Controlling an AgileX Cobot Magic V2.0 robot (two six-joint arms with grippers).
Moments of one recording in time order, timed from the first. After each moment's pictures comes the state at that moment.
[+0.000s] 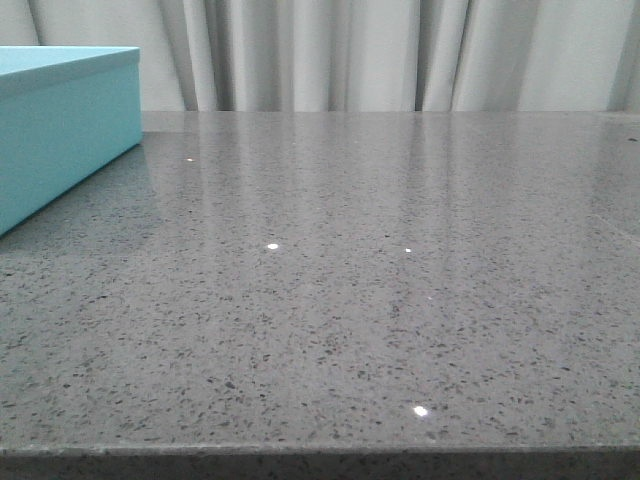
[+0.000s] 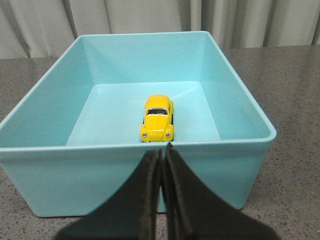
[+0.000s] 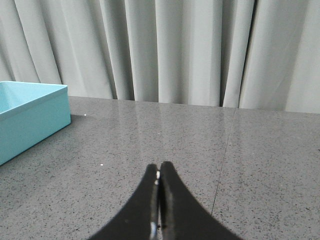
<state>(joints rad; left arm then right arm) 0.00 0.27 -0.35 -0.07 0.36 0.07 0.39 0.25 -0.33 -0.23 0.11 0.36</state>
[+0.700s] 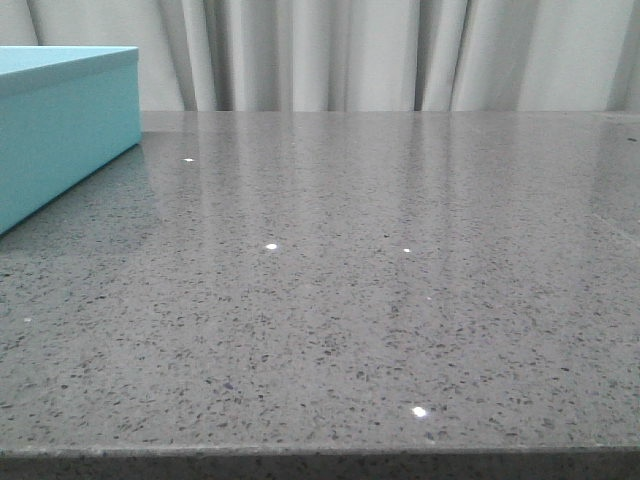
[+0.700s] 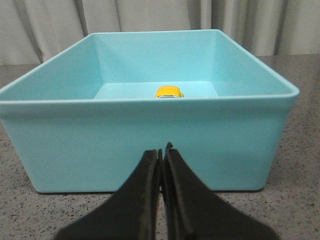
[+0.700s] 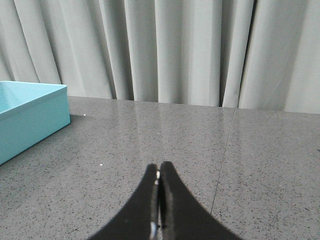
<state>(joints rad) 0.01 0.07 -0.06 -0.07 0.14 0.07 0.39 0.25 -0.33 -0.23 0.11 0.36</state>
